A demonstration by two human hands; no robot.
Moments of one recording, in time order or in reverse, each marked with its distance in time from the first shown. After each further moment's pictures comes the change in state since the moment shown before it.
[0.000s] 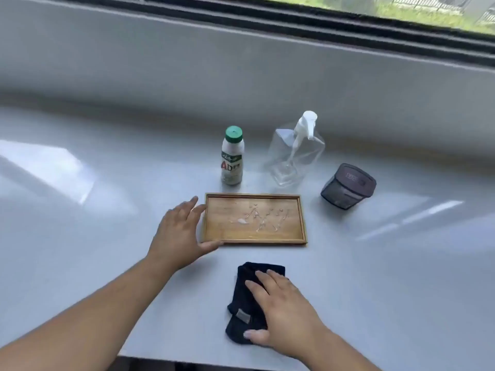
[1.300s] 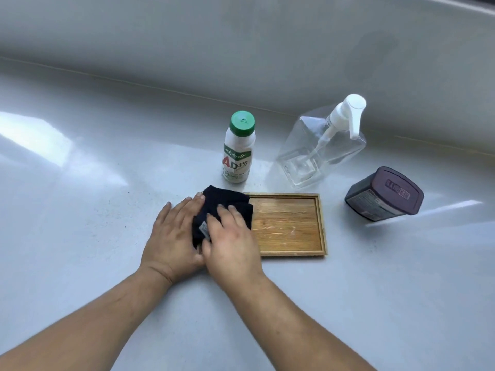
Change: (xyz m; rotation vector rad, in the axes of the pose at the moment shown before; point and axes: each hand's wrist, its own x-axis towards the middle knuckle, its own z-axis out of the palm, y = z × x) left_hand 0.044 -0.020 0.057 -0.142 0.180 0.058; right_hand 0.186 -0.045 -0.056 0.214 0.506 0.001
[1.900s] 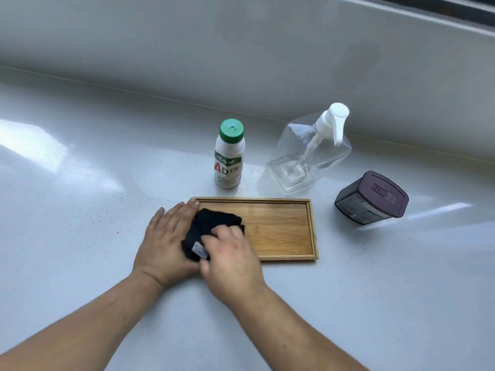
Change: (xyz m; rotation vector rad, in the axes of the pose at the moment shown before) left_hand -0.002 -0.002 -0.002 0.026 -0.067 0.018; right_hand -0.023 0.007 -0.017 -0.080 -0.051 -0.015
